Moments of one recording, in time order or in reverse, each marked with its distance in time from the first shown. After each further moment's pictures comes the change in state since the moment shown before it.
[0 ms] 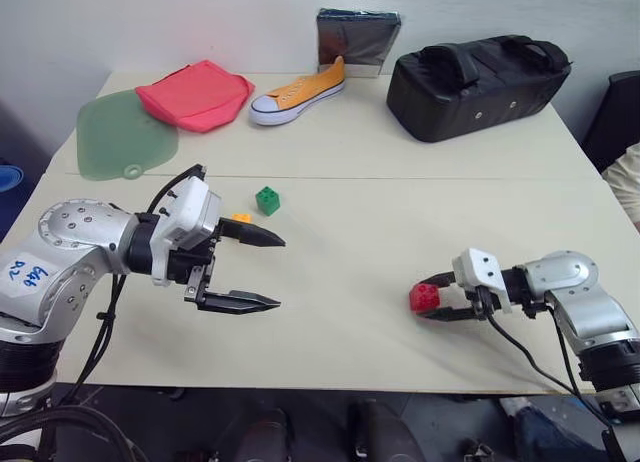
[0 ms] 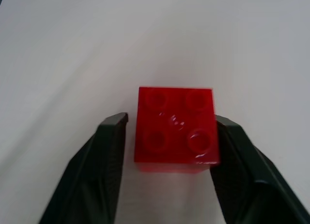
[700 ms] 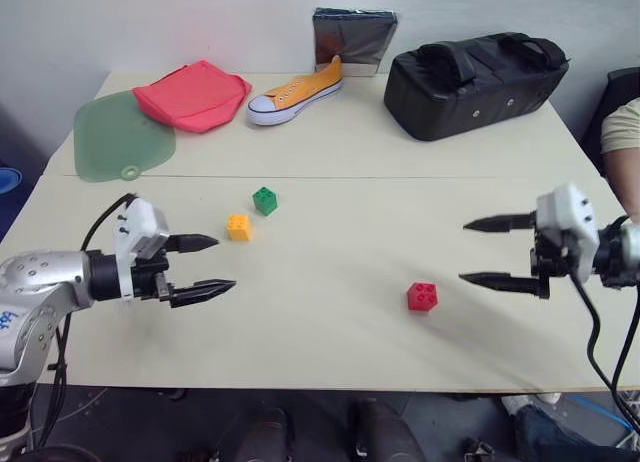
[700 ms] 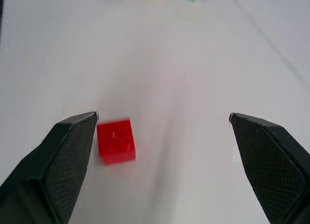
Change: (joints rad) left arm 0.364 -0.021 0.253 0.085 0.131 -0.032 0.219; right arm 0.026 -0.190 -0.342 -0.342 0.324 0.427 -0.090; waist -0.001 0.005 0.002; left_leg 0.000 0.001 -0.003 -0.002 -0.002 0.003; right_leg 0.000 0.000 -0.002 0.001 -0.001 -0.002
